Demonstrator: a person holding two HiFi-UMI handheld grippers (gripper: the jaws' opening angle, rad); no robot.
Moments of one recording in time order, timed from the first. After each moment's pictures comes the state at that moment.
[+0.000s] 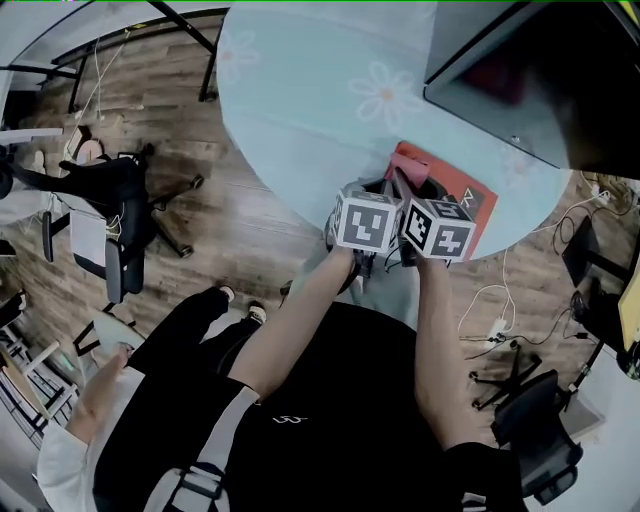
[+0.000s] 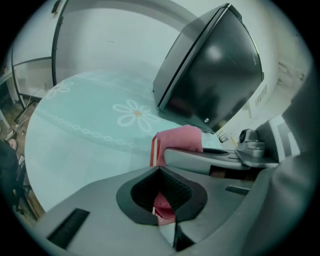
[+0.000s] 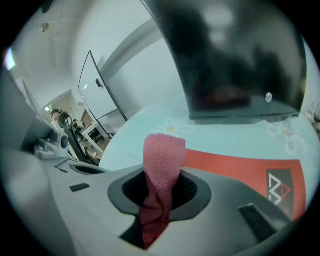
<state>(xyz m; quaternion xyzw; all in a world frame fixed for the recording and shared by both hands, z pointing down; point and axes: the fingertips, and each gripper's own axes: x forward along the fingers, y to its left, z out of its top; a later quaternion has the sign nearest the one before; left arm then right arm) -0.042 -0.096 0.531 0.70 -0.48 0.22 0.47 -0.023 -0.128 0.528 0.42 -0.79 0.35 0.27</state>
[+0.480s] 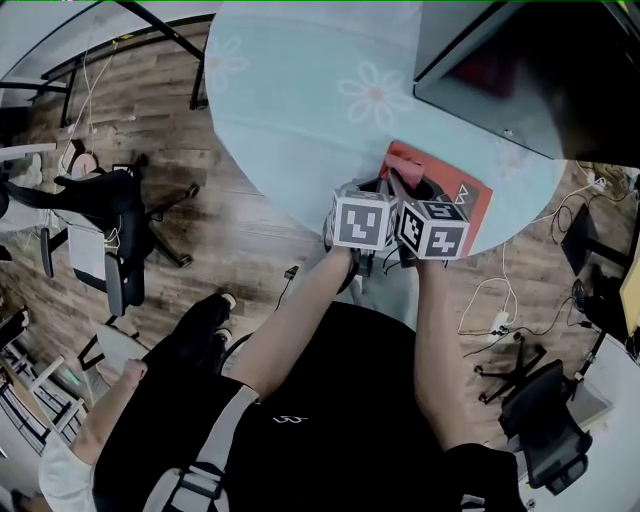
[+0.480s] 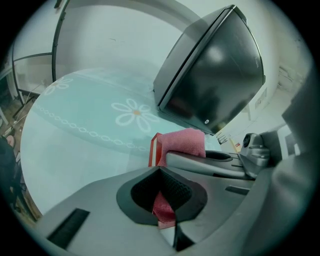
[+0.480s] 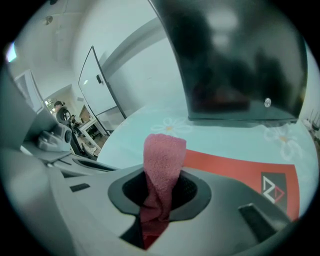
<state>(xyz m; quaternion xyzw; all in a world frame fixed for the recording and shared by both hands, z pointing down) -0.040 -0.100 0.540 0.70 -0.48 0.21 0.48 -0.018 -0.125 0.533 0.43 -0.79 0.33 0.28</state>
